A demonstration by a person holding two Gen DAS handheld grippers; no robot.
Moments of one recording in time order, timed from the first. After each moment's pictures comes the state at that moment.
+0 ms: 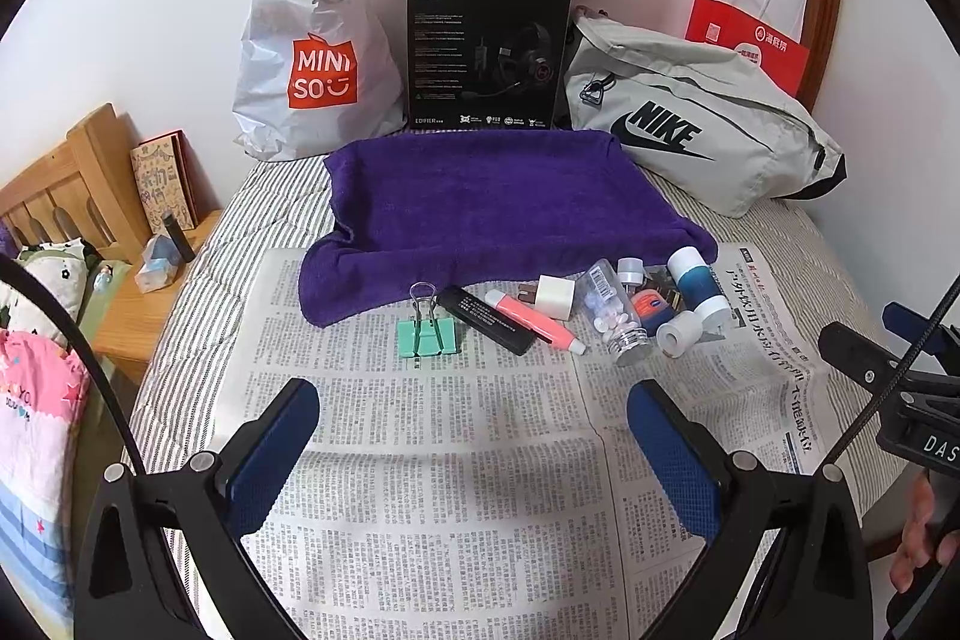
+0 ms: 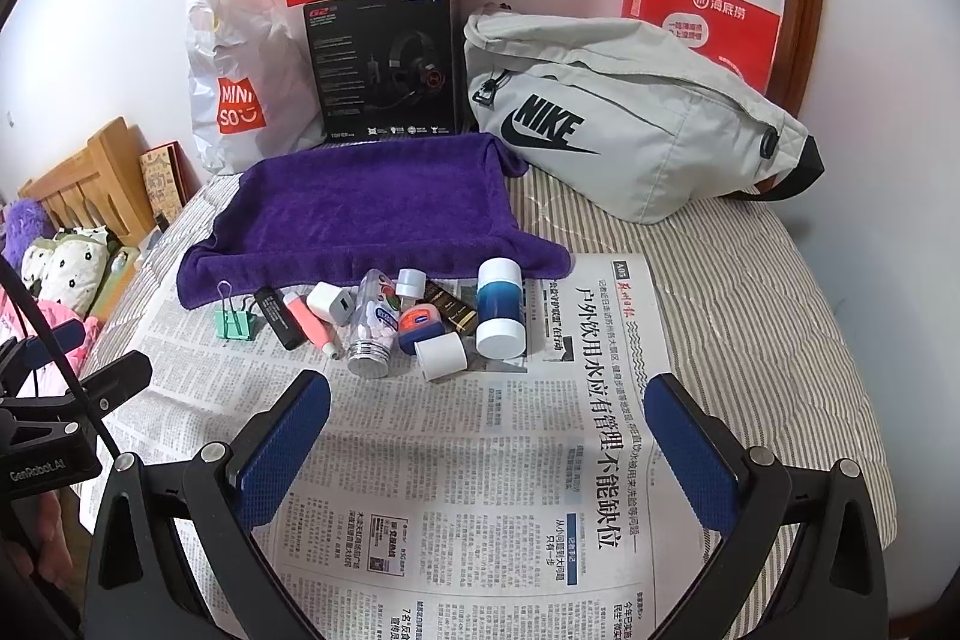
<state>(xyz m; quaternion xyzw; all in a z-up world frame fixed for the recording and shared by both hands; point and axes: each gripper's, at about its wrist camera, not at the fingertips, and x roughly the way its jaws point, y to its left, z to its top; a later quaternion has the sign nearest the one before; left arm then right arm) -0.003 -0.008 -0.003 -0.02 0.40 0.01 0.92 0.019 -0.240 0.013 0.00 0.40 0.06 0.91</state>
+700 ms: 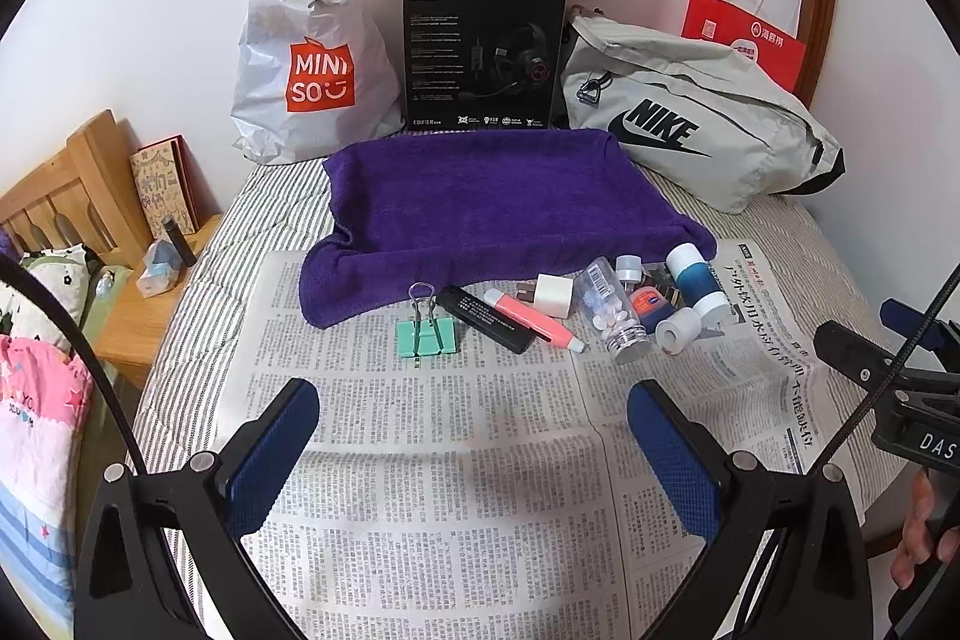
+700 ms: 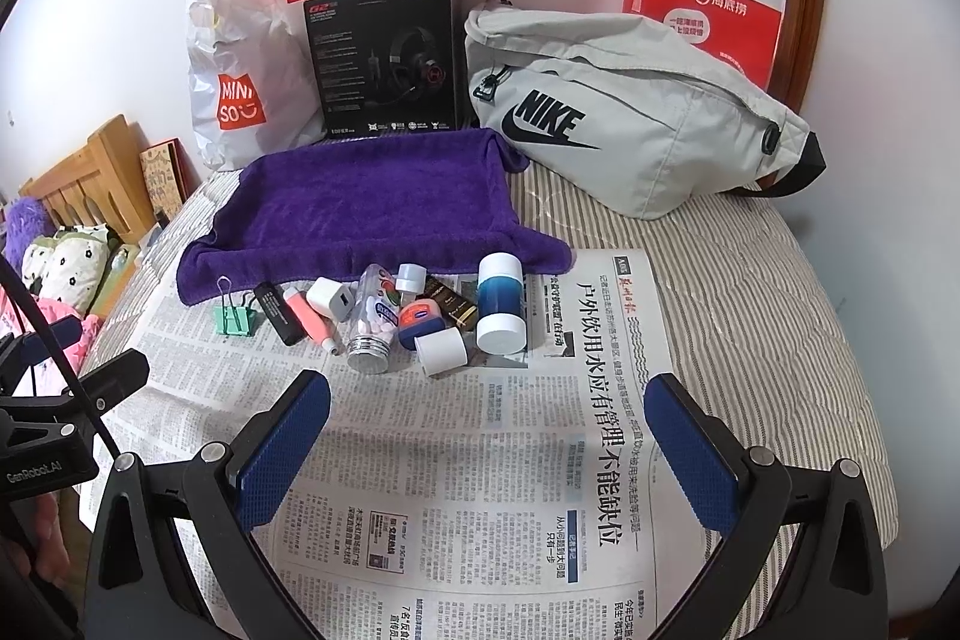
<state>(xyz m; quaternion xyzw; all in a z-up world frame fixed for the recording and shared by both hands) -0.003 -0.009 -0.002 -0.02 0.40 0.02 0.92 0.020 -0.241 0.011 0.00 0.41 0.06 0.91</state>
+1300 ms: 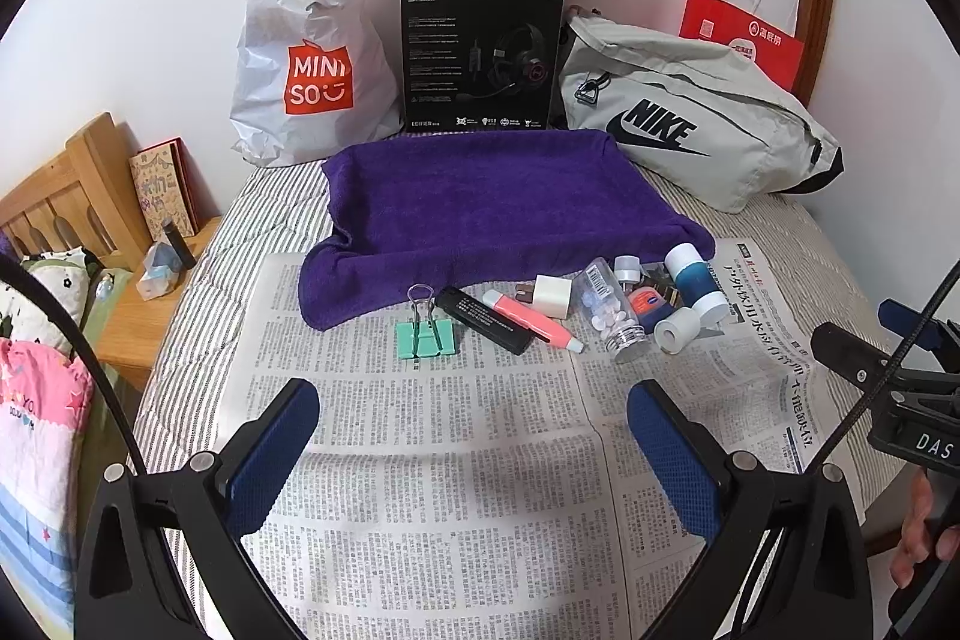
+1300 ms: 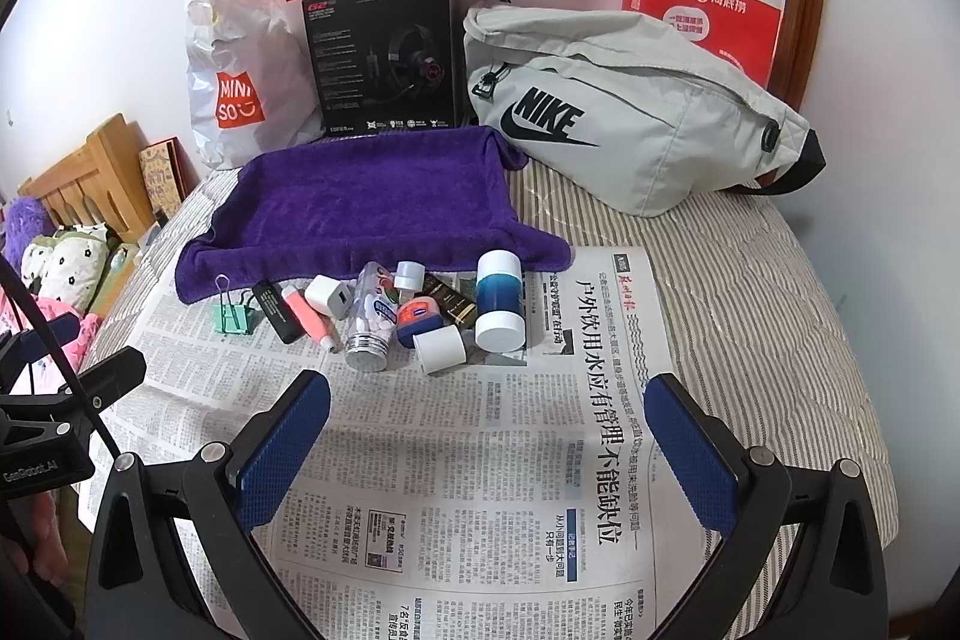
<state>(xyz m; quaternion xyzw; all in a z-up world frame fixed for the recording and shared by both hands) -0.004 -0.010 0.002 -0.01 0.40 0.01 0.92 0.021 -0.241 0.010 0.00 0.41 0.06 0.91</state>
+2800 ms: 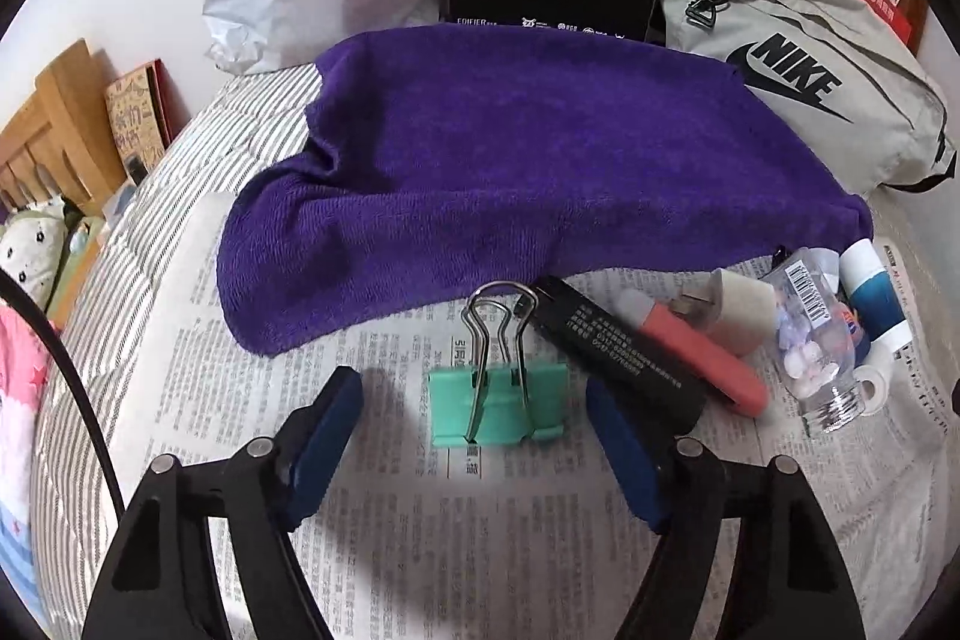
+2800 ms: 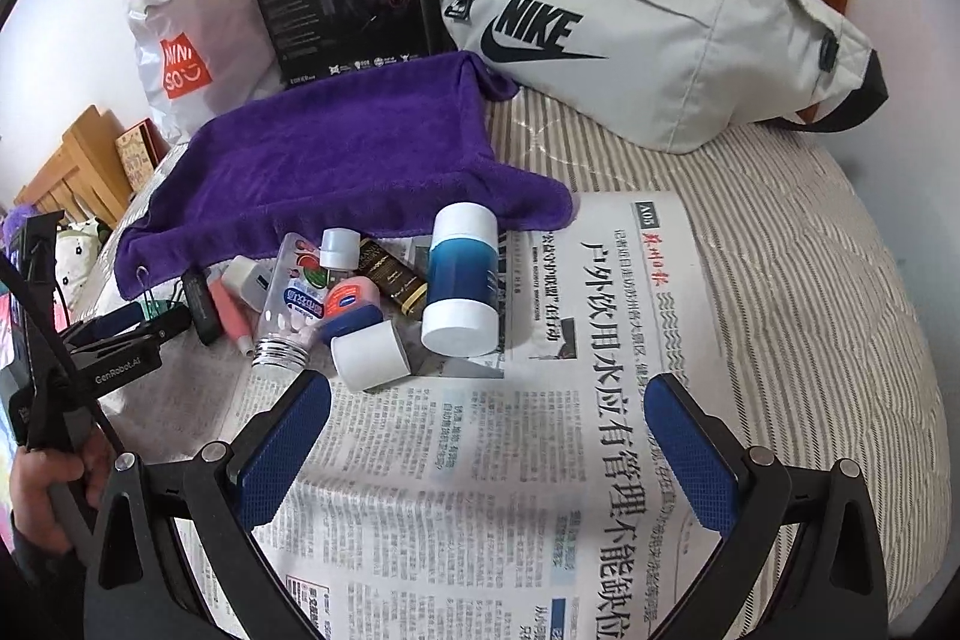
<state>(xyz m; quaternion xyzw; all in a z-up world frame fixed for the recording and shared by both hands) 0.112 0.026 -0.115 -0.02 0.45 0.05 0.89 0.095 -0.263 -0.064 0.03 0.47 0.08 0.88</state>
